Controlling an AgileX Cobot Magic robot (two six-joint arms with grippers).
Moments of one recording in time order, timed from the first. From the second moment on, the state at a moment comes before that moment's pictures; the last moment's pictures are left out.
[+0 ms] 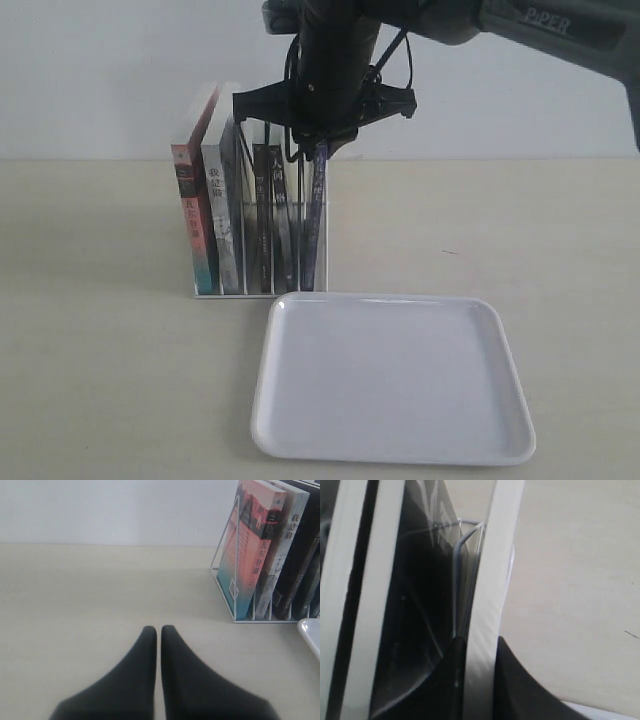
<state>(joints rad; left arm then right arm) -0.03 0.00 0.00 -0.05 0.30 0.00 0.68 2.15 -2.07 -0.22 1.08 0.55</state>
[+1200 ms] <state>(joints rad) -0.03 0.00 0.00 -0.05 0.30 0.00 0.68 1.97 -2.23 -0.23 1.23 0.53</state>
